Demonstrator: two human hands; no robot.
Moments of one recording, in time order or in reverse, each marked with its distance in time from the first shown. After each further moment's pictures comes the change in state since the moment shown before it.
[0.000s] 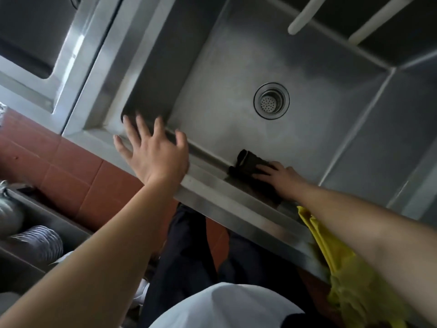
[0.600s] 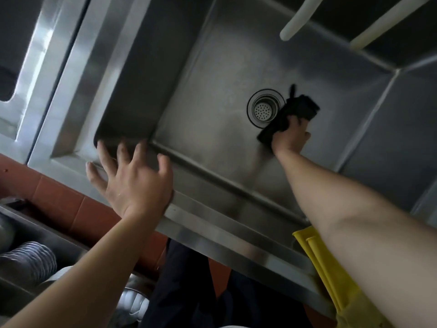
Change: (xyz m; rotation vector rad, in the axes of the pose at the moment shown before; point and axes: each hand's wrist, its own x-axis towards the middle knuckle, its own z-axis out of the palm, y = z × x) left_hand 0.003 0.001 0.006 0.106 0.006 -0.017; right_hand 0.097 0.055 -0.072 0.934 0.807 0.905
